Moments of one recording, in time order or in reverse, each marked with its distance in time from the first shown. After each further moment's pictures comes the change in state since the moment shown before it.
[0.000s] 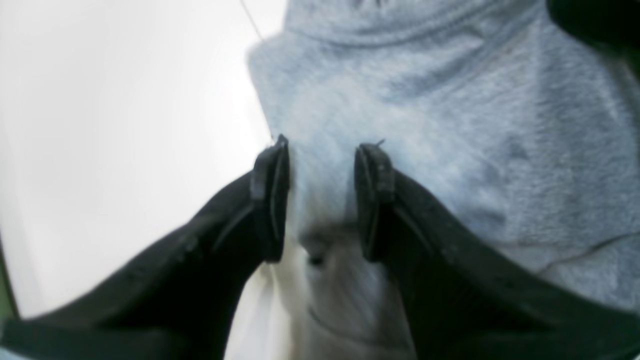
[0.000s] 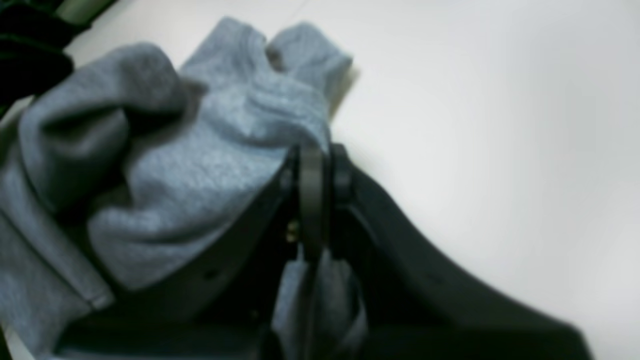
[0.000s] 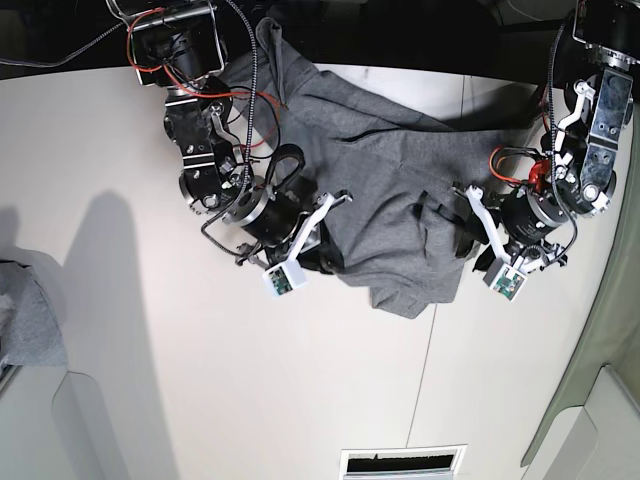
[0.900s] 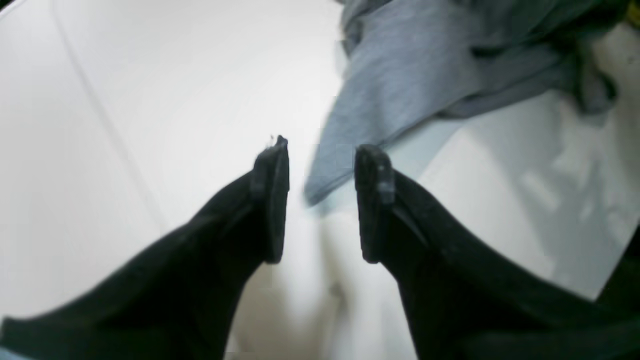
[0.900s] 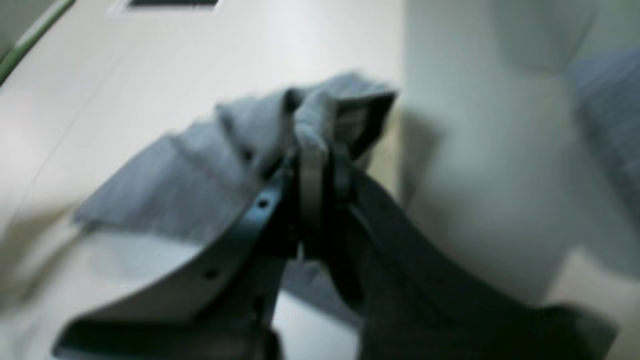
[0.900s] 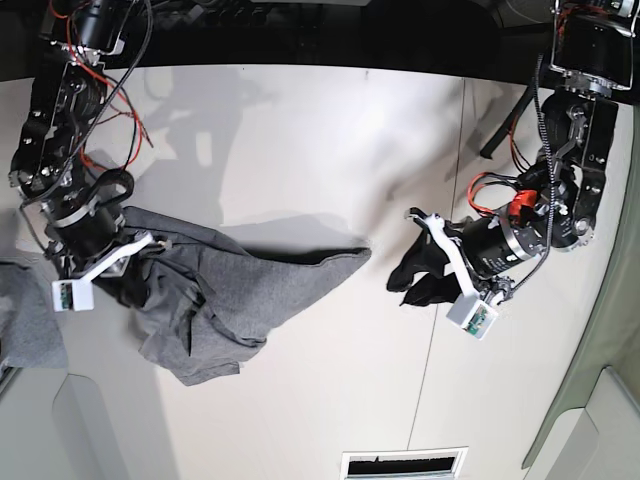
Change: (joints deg) left arm -5.4 6.9 0.0 0.0 -14.7 -10.9 1.9; right arm -10.3 10.0 27.0 30.2 13.4 -2.2 -21.1
